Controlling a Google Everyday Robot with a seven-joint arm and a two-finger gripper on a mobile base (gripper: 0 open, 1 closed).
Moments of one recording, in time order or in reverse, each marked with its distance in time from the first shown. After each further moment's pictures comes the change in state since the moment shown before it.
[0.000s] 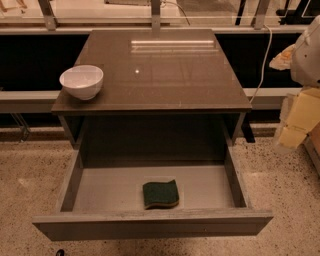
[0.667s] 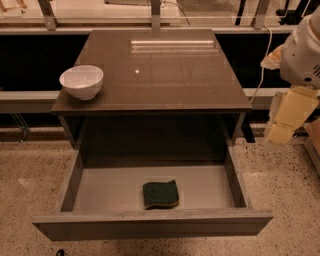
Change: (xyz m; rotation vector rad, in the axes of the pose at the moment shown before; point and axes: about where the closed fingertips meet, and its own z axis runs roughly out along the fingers) arm -0.012 -0.004 0.008 -0.011 -0.017 -0.002
